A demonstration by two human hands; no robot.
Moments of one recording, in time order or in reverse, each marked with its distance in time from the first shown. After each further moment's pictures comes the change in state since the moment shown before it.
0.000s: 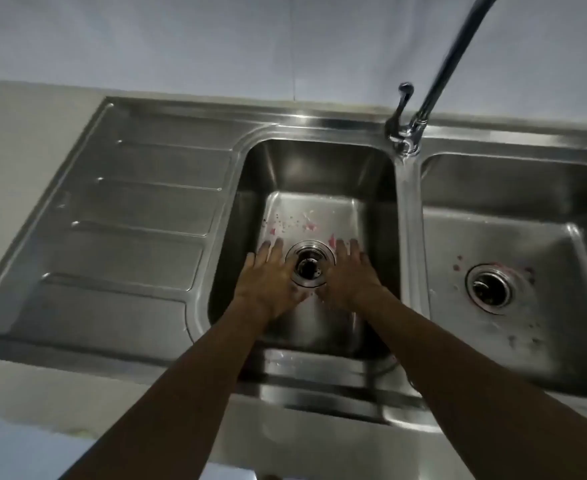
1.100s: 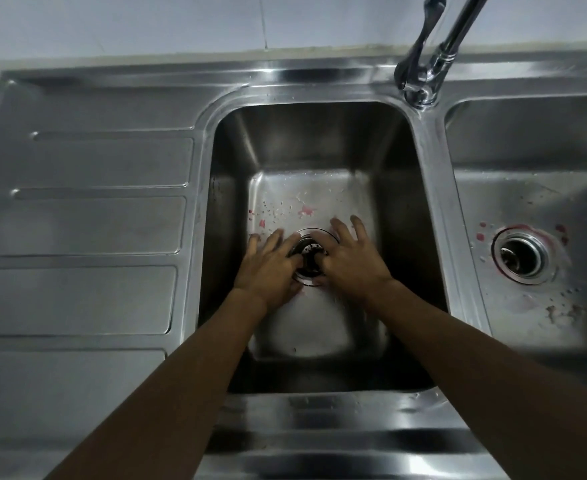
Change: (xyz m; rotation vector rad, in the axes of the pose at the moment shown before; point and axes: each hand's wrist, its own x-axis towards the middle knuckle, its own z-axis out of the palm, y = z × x) left_hand 0.078 -0.033 0.036 0.133 -0.017 0.285; right_hand 0.050 0.005 0.023 -0.290 0.174 -0.151
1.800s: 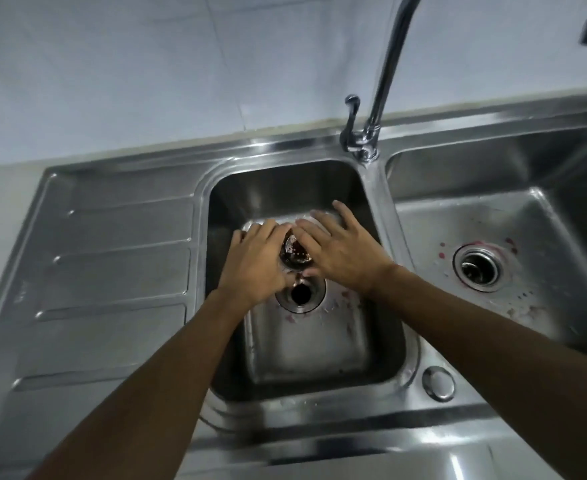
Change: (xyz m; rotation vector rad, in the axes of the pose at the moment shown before) left_hand -0.015 0.012 -0.106 -0.142 0.366 -0.023; right_hand -0.042 0.043 -0.089 -0.201 0.349 -0.019
